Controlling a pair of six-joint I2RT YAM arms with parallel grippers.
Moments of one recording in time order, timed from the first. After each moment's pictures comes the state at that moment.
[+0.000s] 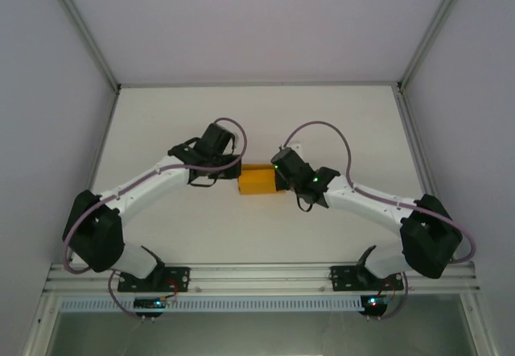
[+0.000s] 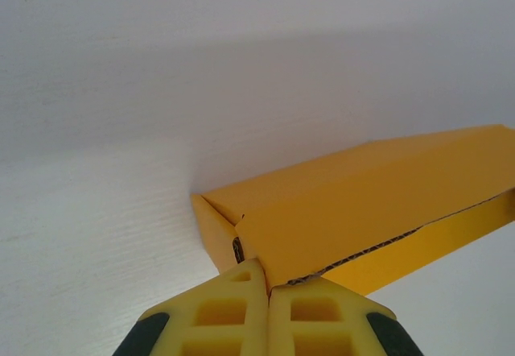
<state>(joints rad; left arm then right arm) -0.67 1.46 1.09 -0.59 0.11 -0.56 0.84 1.40 0.90 -0.40 0.37 0.54</state>
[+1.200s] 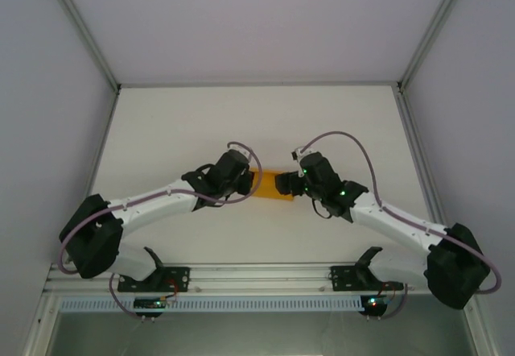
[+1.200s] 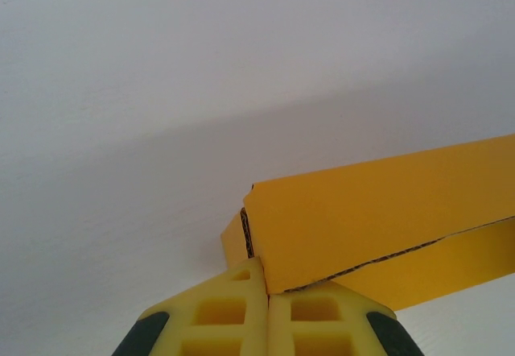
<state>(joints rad) -0.88 1.42 0.86 -0.25 -0.18 -0.49 0.71 1.13 0.68 -0.21 0.07 0.40</state>
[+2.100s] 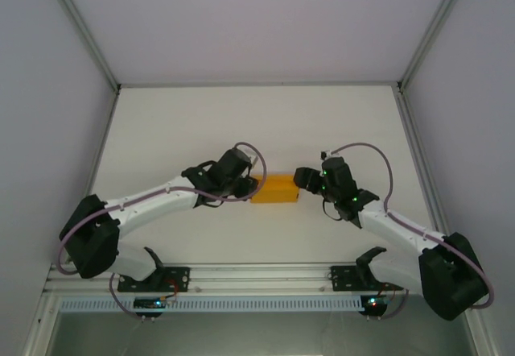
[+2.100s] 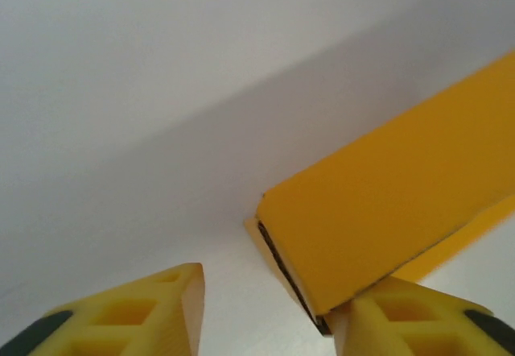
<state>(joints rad) -0.89 1.41 0.95 -0.46 -0.10 -0.34 0.52 1.10 0.47 -0.01 0.01 0.68</state>
